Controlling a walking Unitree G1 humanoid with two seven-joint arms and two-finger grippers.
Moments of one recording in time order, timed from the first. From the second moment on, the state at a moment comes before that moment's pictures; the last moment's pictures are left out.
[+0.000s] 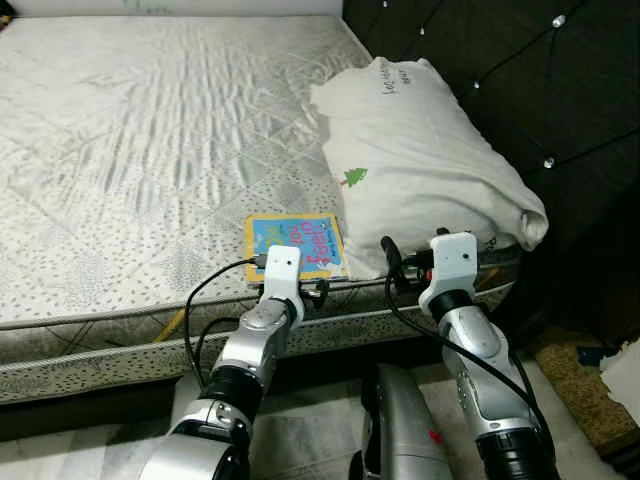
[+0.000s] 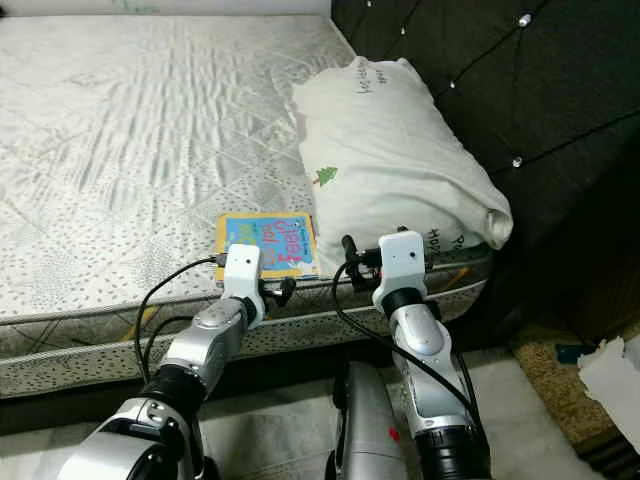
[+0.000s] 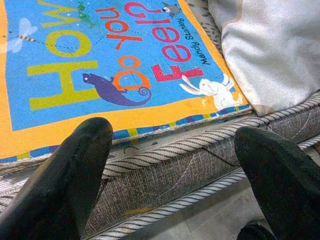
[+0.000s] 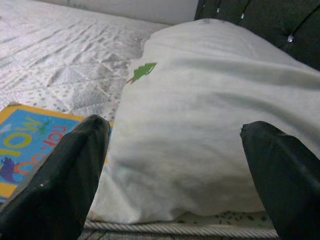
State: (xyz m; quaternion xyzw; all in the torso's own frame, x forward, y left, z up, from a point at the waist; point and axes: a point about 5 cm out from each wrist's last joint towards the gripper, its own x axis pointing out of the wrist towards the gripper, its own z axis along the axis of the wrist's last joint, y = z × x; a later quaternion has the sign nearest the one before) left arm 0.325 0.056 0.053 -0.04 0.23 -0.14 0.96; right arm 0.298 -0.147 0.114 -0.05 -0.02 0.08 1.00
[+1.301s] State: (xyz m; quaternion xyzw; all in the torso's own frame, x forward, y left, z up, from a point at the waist) left arm 0.317 0.154 0.130 0.06 -0.07 0.04 0.99; right arm 0.330 -0.129 0.129 0.05 -0.06 0.08 0.99
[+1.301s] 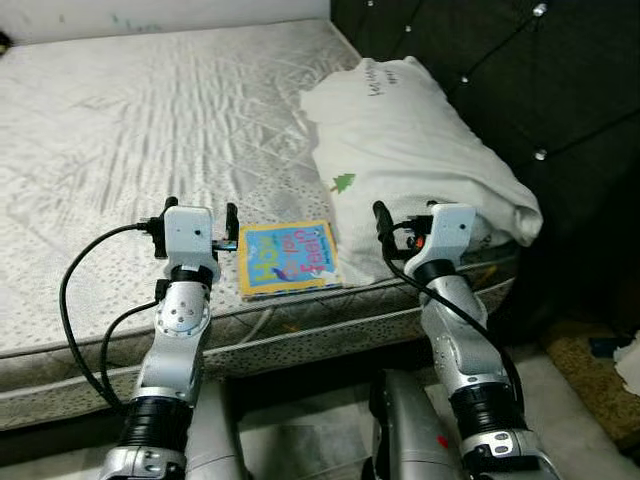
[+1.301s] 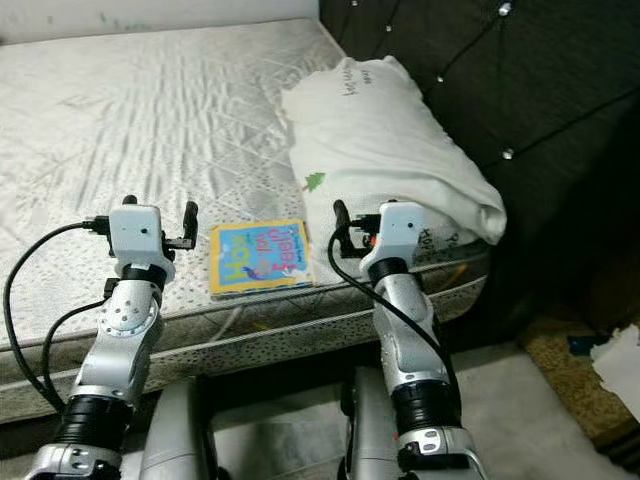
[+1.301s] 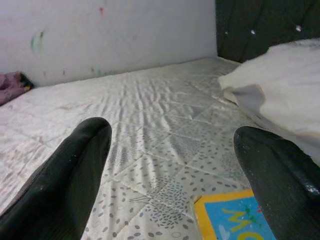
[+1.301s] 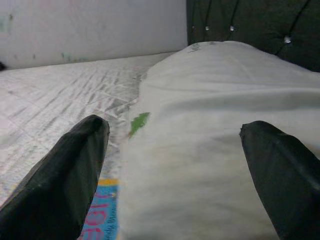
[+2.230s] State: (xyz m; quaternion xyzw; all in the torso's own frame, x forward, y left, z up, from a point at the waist) left arm 0.313 0.136 0.118 0.03 -0.05 -0.03 1.00; right arm 0.326 -0.130 0.128 0.05 -0.06 0.07 0.99
